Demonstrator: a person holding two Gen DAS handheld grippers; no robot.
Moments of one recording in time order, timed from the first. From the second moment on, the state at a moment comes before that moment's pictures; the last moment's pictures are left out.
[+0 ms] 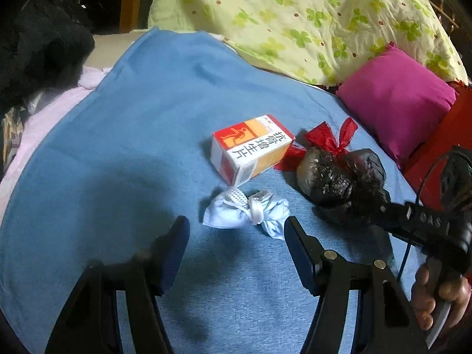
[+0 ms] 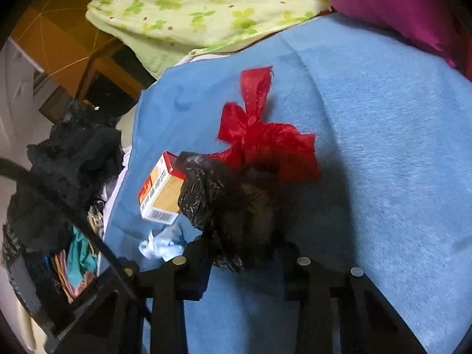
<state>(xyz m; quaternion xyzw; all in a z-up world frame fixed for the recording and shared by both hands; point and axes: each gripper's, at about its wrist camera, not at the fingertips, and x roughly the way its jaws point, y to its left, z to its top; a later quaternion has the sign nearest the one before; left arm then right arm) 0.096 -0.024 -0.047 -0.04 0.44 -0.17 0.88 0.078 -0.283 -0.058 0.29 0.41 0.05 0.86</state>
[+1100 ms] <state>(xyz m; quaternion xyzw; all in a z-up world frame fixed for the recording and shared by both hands) 0.076 -0.069 -0.057 0.02 0.48 -0.25 0.84 -0.116 -0.327 -0.005 0.25 0.40 0.05 0.88</state>
